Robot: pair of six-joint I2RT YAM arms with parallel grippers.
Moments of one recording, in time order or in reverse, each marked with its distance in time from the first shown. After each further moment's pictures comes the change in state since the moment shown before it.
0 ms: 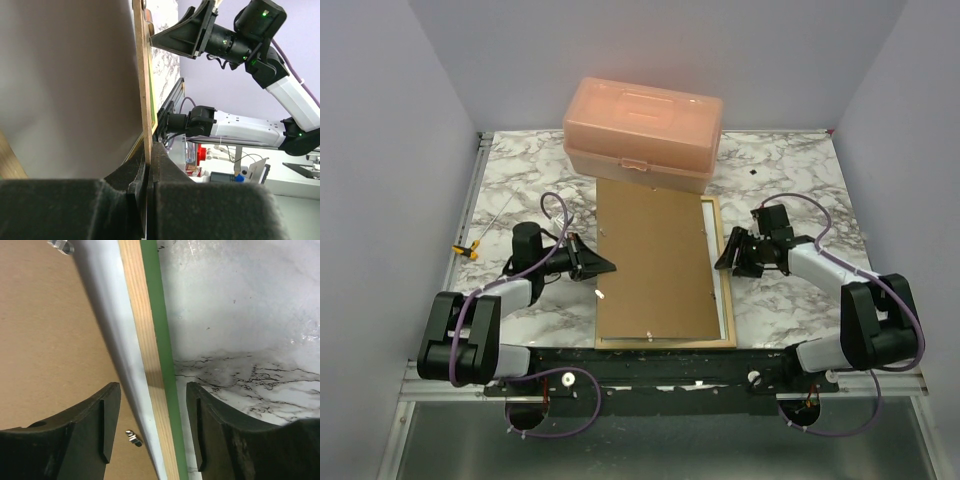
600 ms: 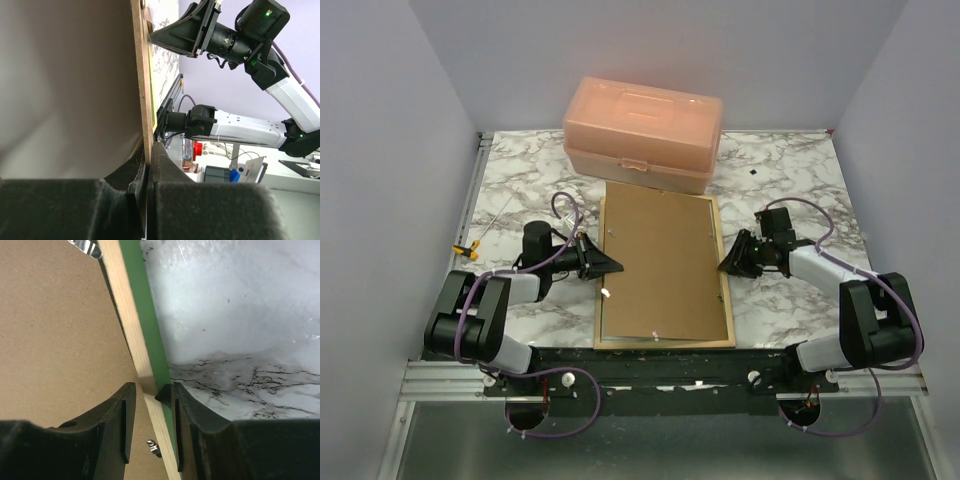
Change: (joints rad) left arm -0.068 0.129 0.015 0.128 -0.022 -0.054; right arm -0.015 -0.007 -0.030 0.058 -0.033 0.066
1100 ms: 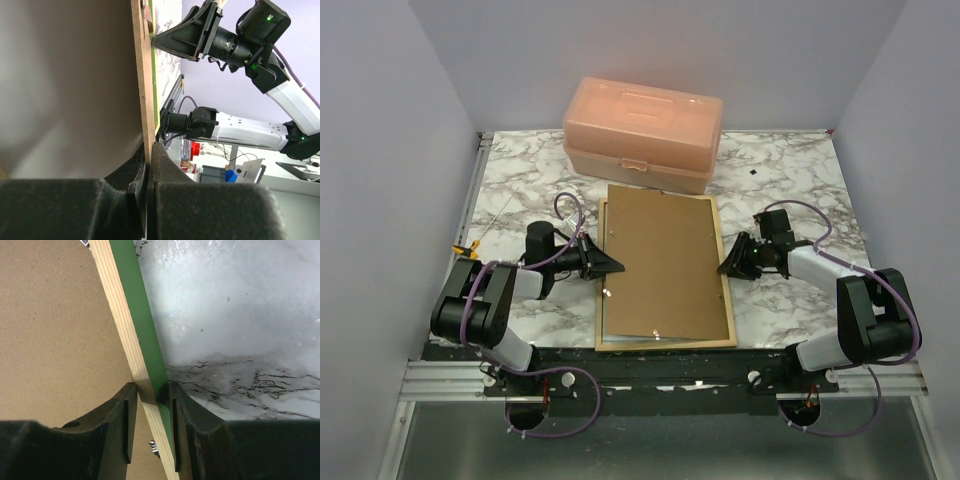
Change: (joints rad) left arm -0.009 0.101 0.009 0.082 -0.001 -0.025; right arm -0.004 0.032 -0.019 0.025 -0.021 0.006
